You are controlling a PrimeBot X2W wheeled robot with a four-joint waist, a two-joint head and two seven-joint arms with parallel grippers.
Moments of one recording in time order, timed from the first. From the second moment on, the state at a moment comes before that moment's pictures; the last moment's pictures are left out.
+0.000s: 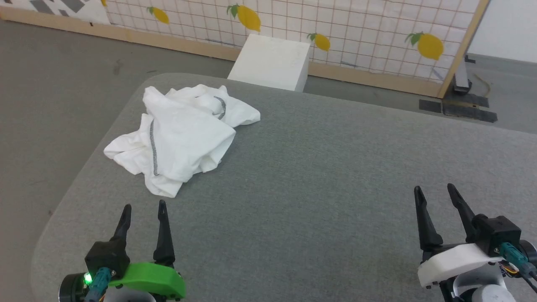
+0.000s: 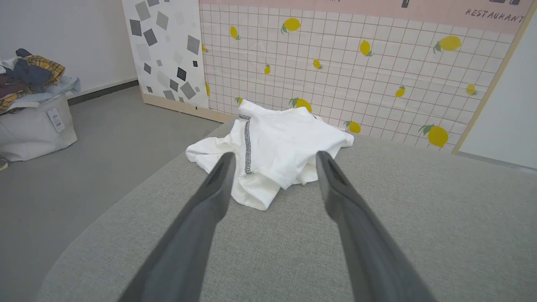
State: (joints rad) left arm 0.07 0.06 -0.01 -0.01 -0.15 0.04 -0.16; right arm -0.01 -0.05 -0.07 0.12 0.08 0.13 -0.16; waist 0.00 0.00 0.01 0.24
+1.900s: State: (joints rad) left arm 0.10 0.05 0.02 -0.07 -0.22 0.03 -0.26; right arm 0.00 -0.05 -0.09 0.19 0.11 0.13 -0.26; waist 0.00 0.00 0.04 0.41
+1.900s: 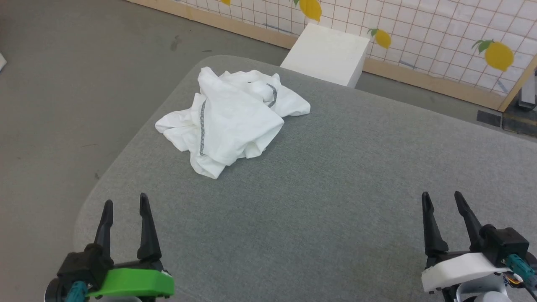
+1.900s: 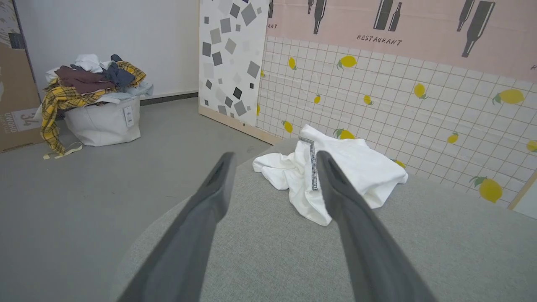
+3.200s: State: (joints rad) left arm -0.84 0.38 0.00 0.25 -0.43 -0.10 0.46; right arm -0.06 -0.05 -0.14 0.06 -0.01 0.13 -0.25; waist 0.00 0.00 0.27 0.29
